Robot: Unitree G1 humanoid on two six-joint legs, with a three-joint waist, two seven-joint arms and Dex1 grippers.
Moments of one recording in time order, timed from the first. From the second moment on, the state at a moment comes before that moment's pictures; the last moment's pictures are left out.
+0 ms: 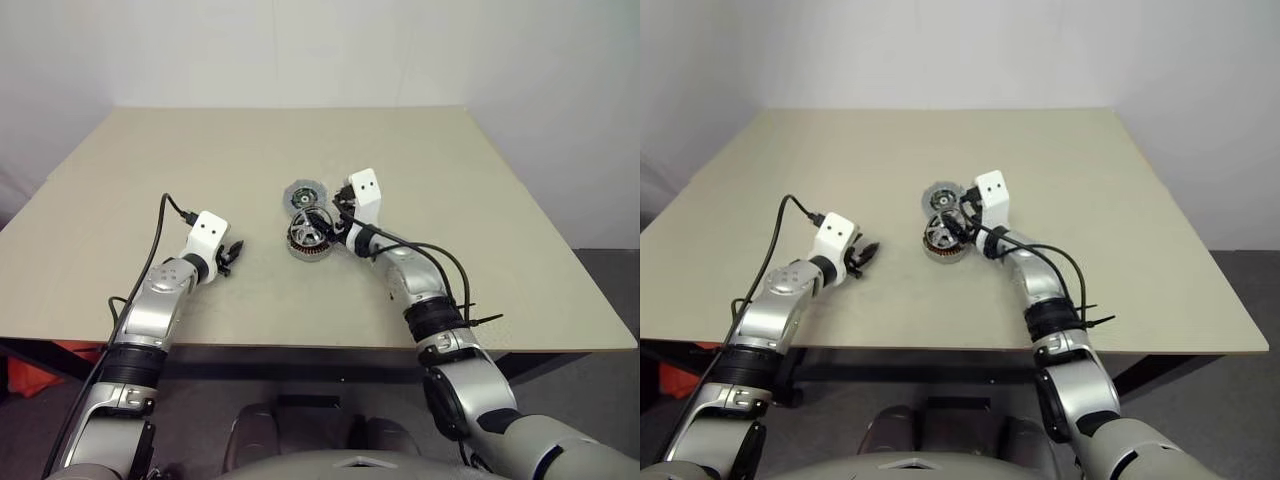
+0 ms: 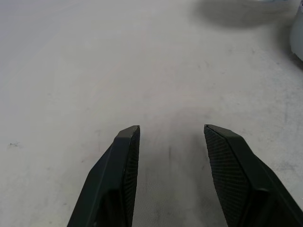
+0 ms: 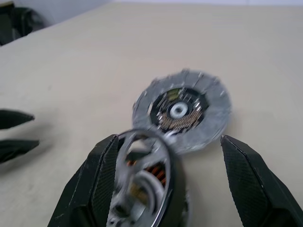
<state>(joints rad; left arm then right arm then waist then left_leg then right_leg) -0.35 0.41 -0.01 0.20 -0.03 0.36 -0.43 -0.67 -0.05 0.04 0.54 0.15 0.20 0.44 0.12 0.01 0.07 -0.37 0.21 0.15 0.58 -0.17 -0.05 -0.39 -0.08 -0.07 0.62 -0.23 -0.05</state>
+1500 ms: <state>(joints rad) -0.34 0.39 -0.01 0.20 -0.02 0.36 -0.43 -0.78 -0.01 0.00 0.87 0.07 -0.04 0.30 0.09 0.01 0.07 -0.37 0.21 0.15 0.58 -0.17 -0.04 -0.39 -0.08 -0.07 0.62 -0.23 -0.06</state>
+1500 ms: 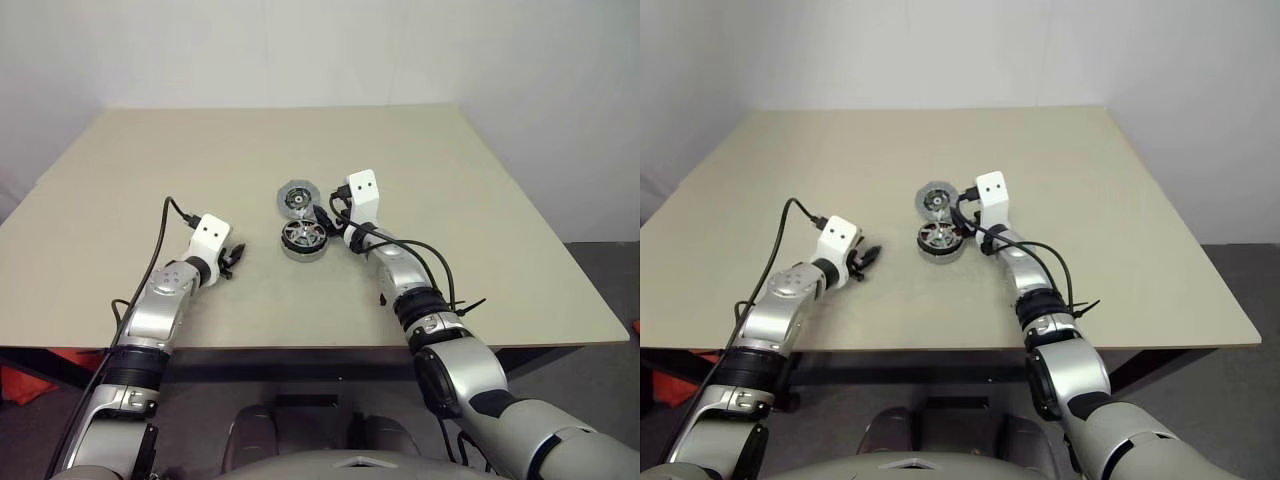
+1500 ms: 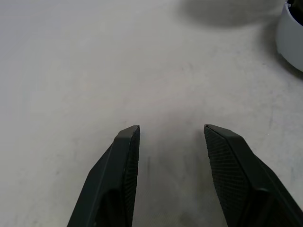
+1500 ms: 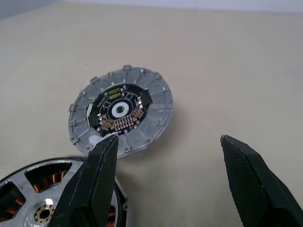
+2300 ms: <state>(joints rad) -0.33 0.39 -0.01 0.22 -0.02 0.35 -0.42 -0.68 -0.07 0.11 0.61 0.08 0.02 0.60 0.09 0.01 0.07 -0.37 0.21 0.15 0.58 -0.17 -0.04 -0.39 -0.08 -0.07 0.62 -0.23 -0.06</state>
